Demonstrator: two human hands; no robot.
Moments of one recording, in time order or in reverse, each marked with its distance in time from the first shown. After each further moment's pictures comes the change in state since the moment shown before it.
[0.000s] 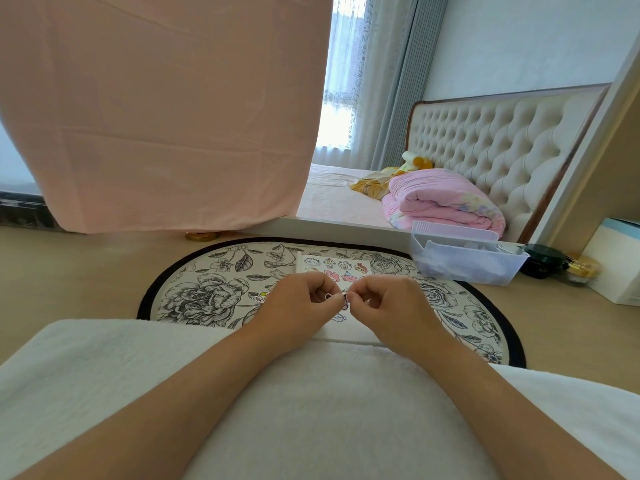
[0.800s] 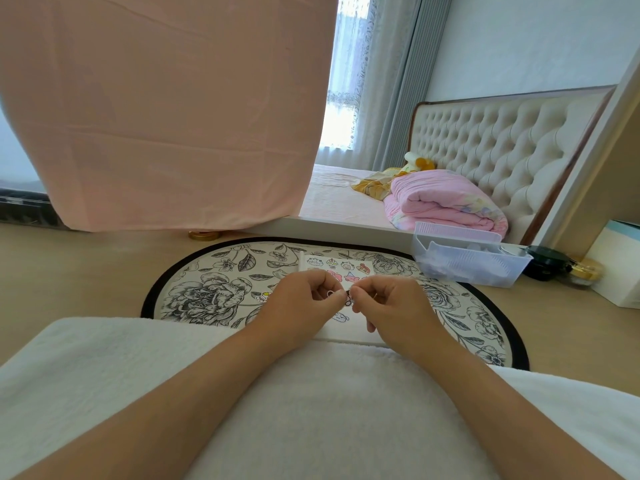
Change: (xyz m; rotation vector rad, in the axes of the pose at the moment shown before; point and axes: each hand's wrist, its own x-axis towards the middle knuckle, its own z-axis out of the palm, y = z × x) left_hand 0.001 0.000 0.000 -0.060 0.018 -0.014; right_hand -0.002 -0.012 -0.001 0.237 -0.024 0.197
